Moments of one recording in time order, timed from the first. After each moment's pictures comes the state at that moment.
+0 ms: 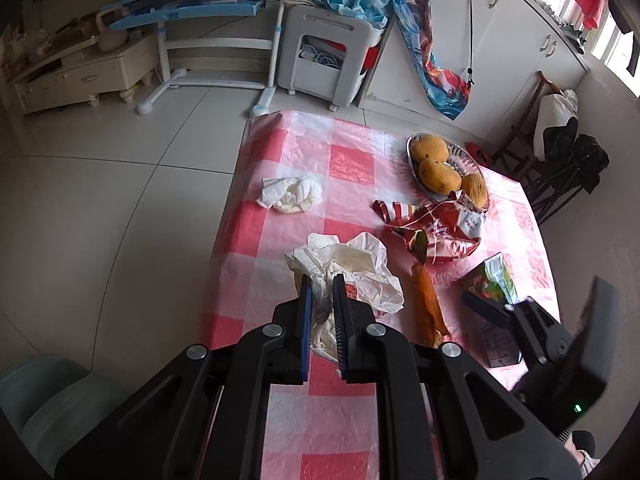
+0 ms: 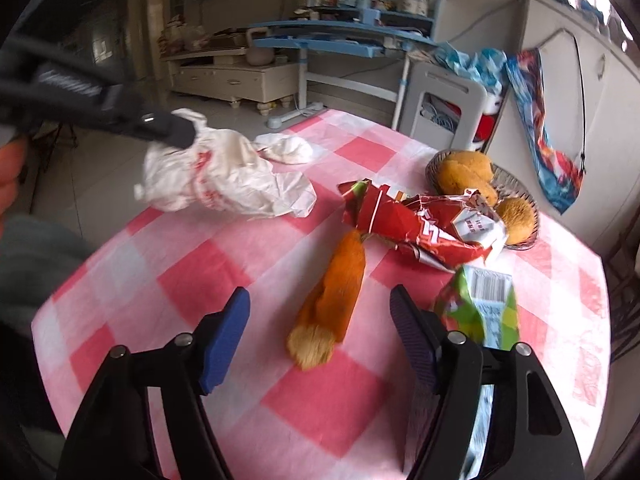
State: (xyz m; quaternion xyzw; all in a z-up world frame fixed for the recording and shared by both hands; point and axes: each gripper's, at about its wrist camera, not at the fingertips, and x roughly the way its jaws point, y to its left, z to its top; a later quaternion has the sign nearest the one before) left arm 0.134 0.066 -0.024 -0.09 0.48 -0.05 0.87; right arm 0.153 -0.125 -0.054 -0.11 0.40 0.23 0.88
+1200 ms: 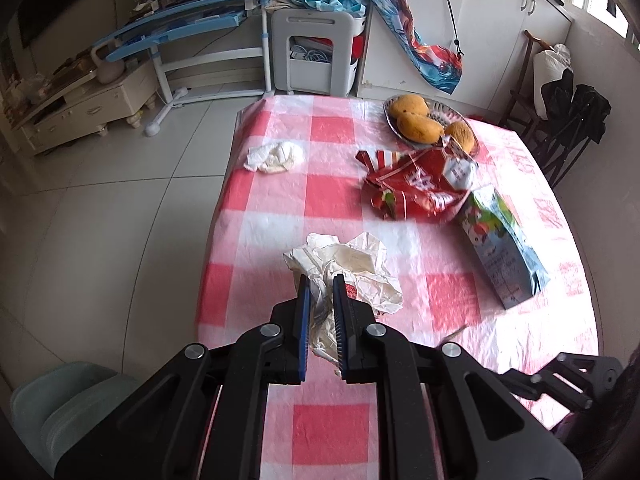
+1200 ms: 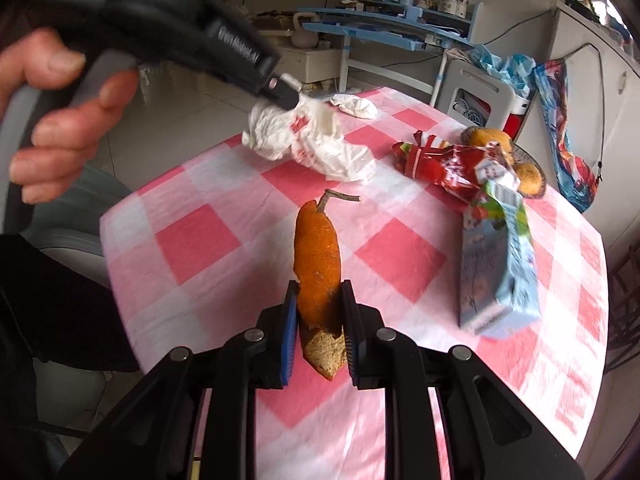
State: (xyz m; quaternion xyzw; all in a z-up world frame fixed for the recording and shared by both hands) left arm 0.075 0.027 -0.031 -0.01 0.48 -0.04 0.88; right arm 0.041 -0.146 -0.042 -0.14 0.40 0.29 0.86
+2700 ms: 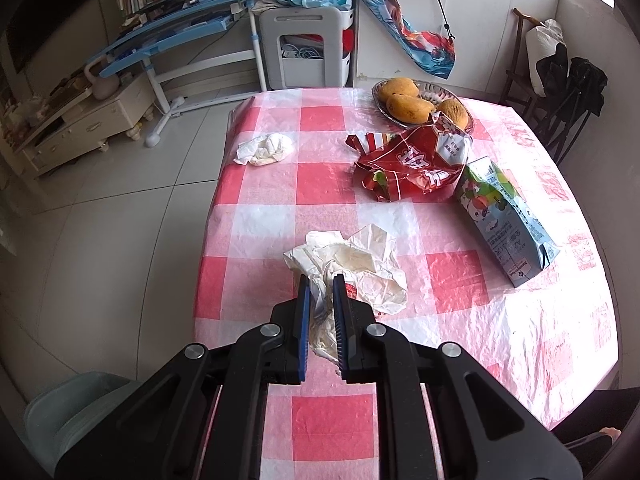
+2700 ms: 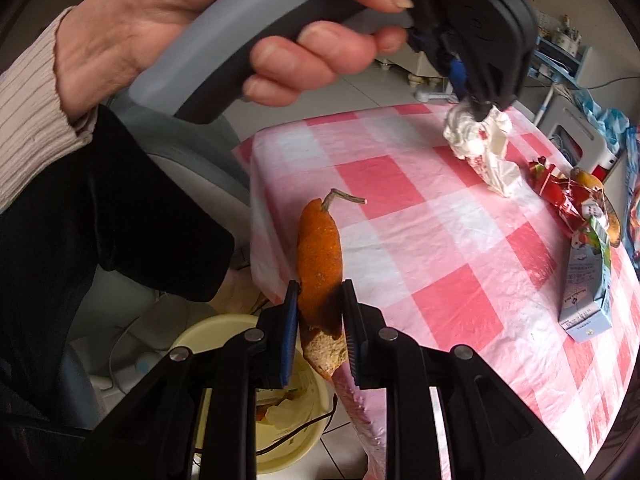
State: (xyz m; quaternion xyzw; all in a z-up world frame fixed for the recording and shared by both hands) left arm 0.070 0.012 -0.039 0.04 0.47 -0.04 0.88; right arm -0.031 -0.098 -0.058 -0.24 0.40 0.44 0.77
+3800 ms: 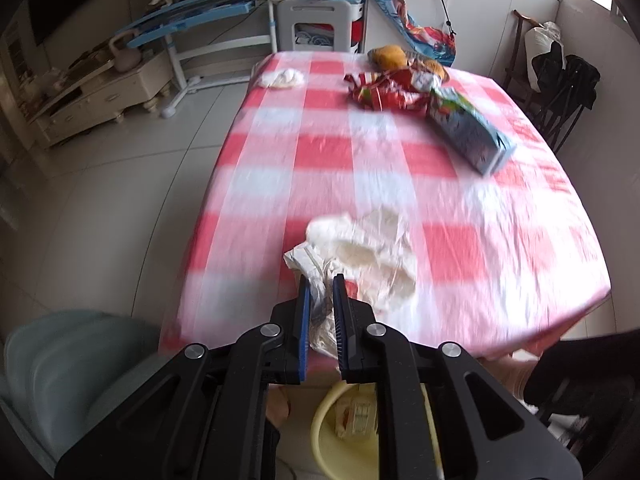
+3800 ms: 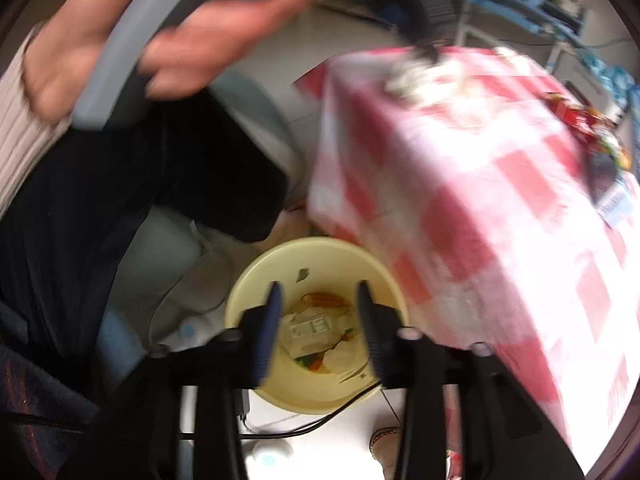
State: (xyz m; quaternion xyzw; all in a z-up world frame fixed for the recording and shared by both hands) left arm -0.079 0.022 -0.059 0.01 0.48 -0.02 0.88; right arm -0.115 -0.126 -0.072 -0.21 0.45 0.40 0.77
